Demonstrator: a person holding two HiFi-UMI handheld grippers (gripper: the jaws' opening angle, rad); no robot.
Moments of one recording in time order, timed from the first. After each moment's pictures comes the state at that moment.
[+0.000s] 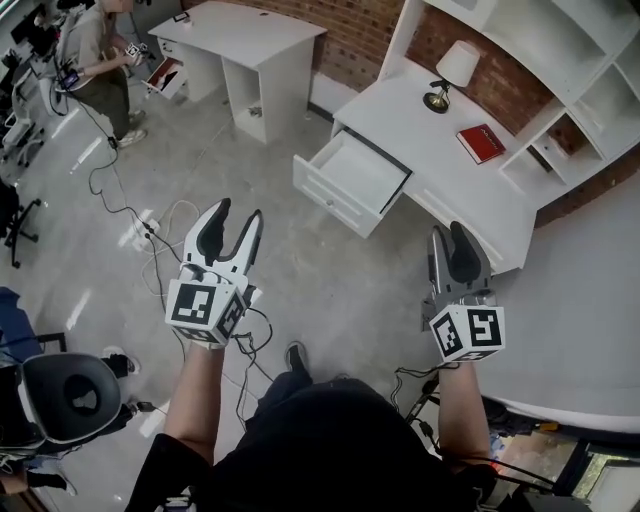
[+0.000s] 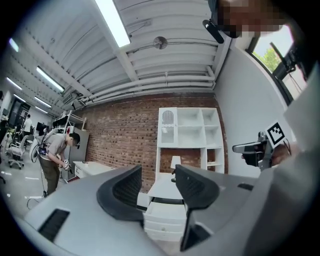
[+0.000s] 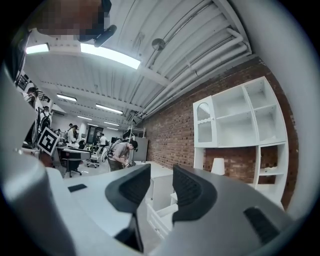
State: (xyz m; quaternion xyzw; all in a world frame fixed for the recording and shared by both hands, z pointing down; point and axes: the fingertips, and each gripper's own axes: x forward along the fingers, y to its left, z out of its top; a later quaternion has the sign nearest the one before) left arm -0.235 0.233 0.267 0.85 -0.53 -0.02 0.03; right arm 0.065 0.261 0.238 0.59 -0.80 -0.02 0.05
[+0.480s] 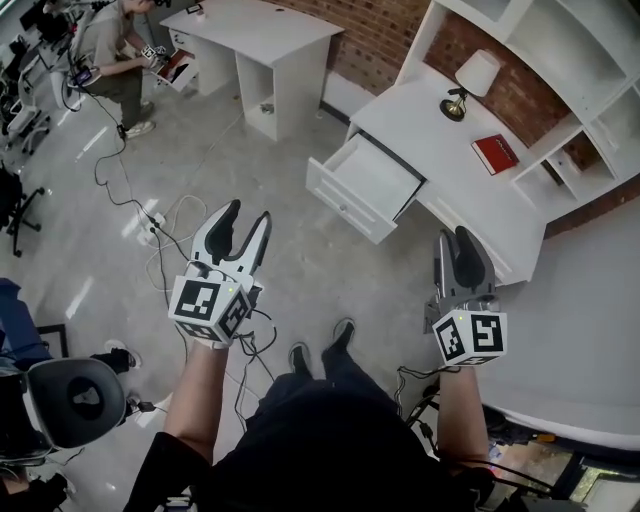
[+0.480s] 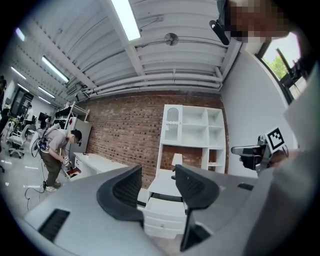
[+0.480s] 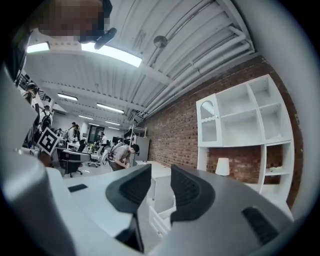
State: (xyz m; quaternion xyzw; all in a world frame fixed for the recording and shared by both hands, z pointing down) left arm -0.264 0.204 0.285 0.85 -0.52 -0.02 0.07; right arm 0.034 0.226 0.244 0.59 -0.81 -0.02 0.05
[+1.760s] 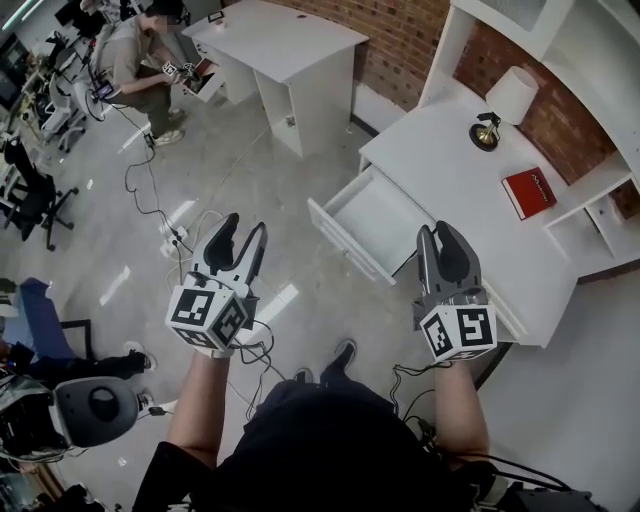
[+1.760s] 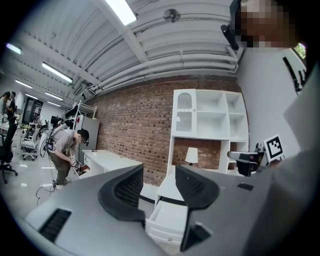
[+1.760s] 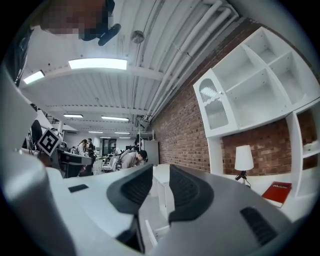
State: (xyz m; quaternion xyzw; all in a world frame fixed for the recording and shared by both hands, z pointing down) left arm -0.176 0.033 0.294 0.80 -0.59 0.03 0.10; right arm 0.105 0.003 0.285 0.51 -0.86 0.03 0.00
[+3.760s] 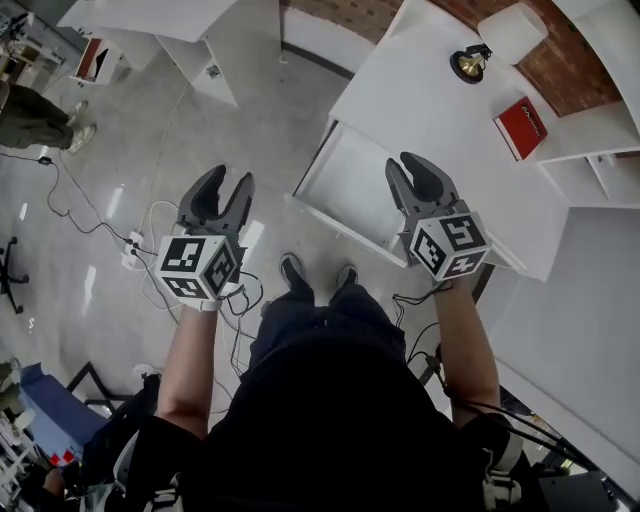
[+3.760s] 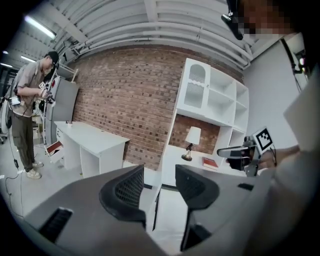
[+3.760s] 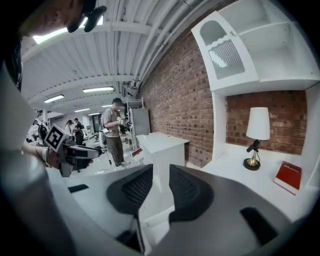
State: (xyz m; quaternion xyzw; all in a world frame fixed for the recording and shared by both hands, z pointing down) left arm -0.219 -0.246 0.454 0.86 -0.46 0.10 0.20; right arm 0.032 -0.237 0.440 0.53 -0.82 0.15 0.15
